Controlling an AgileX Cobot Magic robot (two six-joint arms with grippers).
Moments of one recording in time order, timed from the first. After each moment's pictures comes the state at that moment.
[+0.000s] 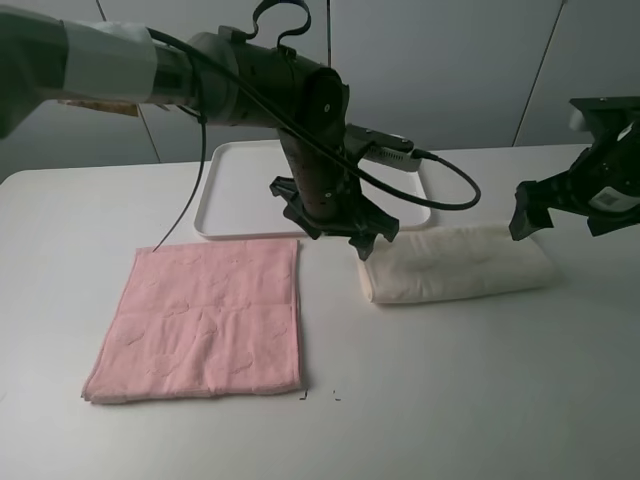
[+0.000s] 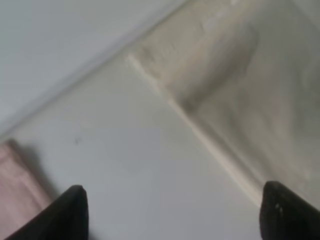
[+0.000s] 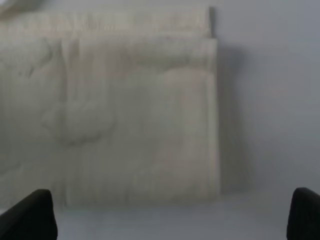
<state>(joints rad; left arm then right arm) -0.80 2.24 -1.73 0.00 0.86 -0.20 0.02 1.64 -0.88 0.09 0.63 -0.09</state>
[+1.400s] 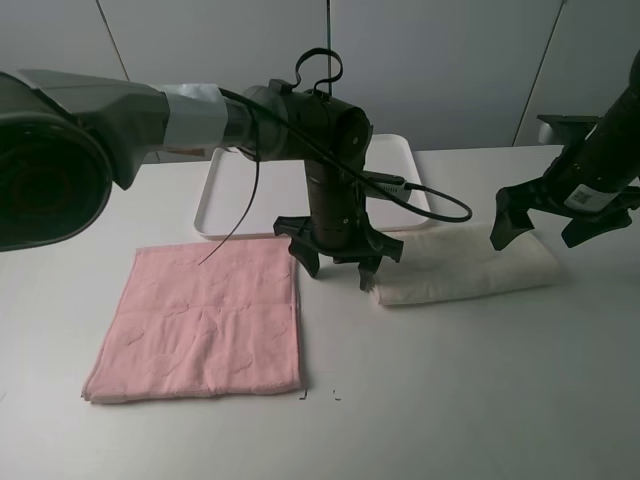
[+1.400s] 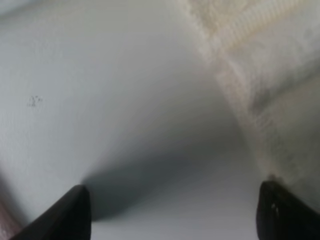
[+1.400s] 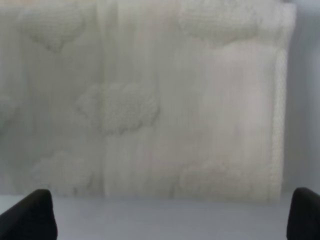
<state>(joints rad) -0.80 2.44 -1.93 0.00 1.06 -0.42 0.02 1.77 -1.00 0.17 0.76 -0.18</state>
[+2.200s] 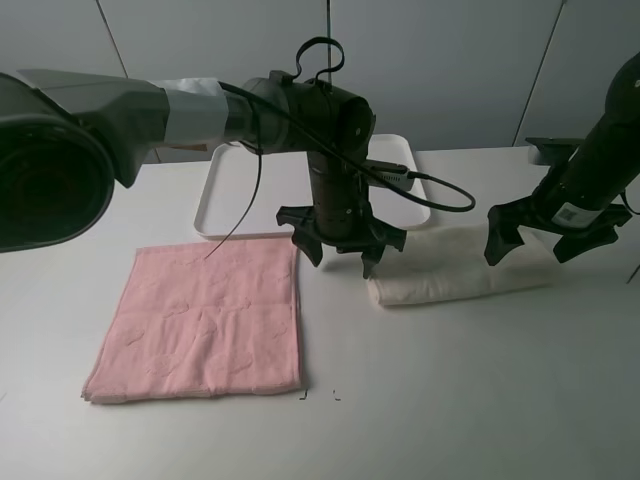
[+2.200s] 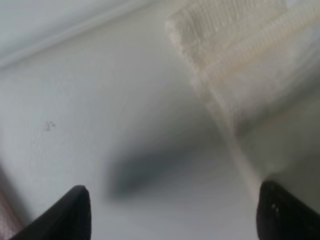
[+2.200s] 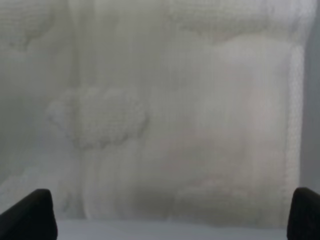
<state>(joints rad) -0.80 2.45 -1.98 0.02 1.06 -0.44 0.02 1.87 -1.00 0.17 0.72 -0.17</state>
